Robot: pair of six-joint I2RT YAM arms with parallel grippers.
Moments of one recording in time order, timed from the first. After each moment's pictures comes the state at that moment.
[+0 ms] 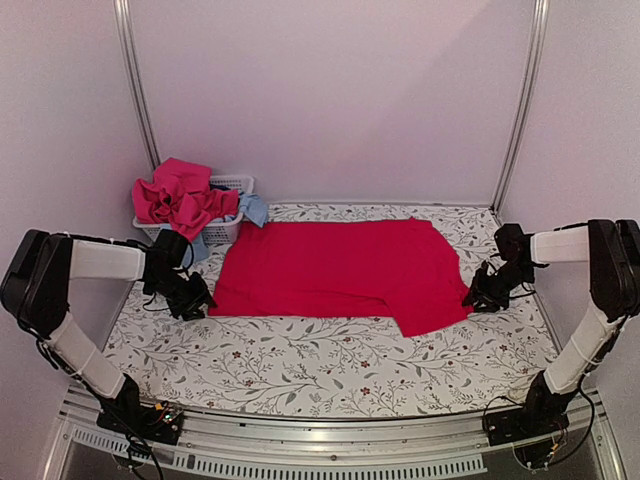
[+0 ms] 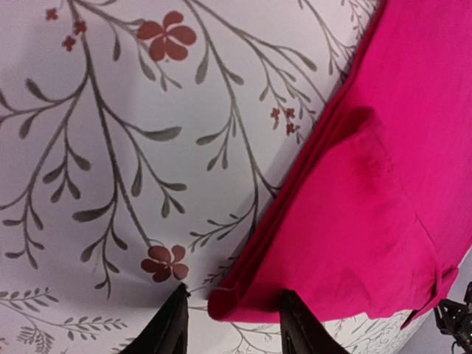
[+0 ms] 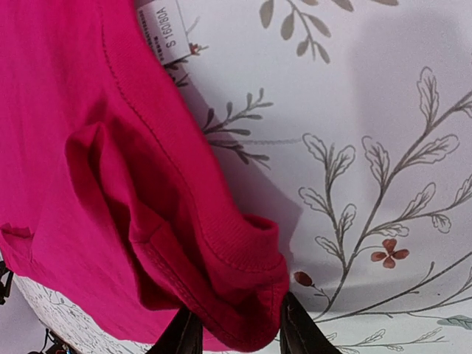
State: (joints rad) left arm -0.20 1.57 0.76 -0.39 0.22 -0.85; right arm 0.03 1.67 0.90 -0.56 -0.33 0.46
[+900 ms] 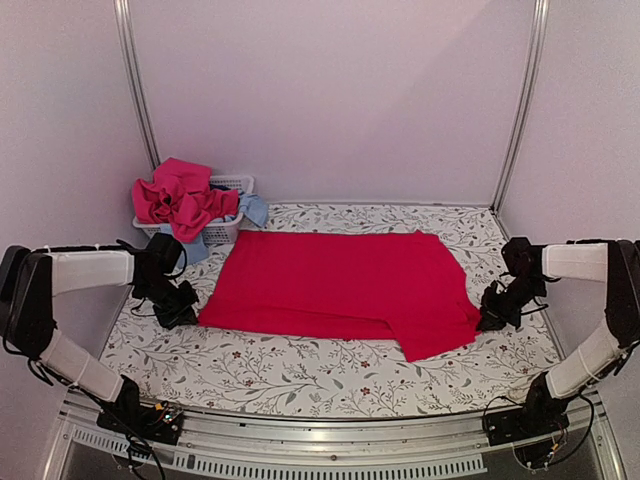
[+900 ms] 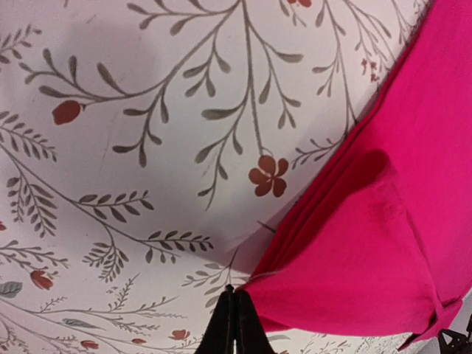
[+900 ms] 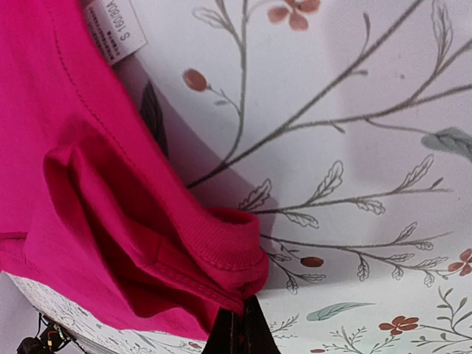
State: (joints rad) left arm -0.21 1.44 0.74 -0.60 0.12 -0.88; right arm 0.03 1.49 0.78 -0.73 -0.28 0.48
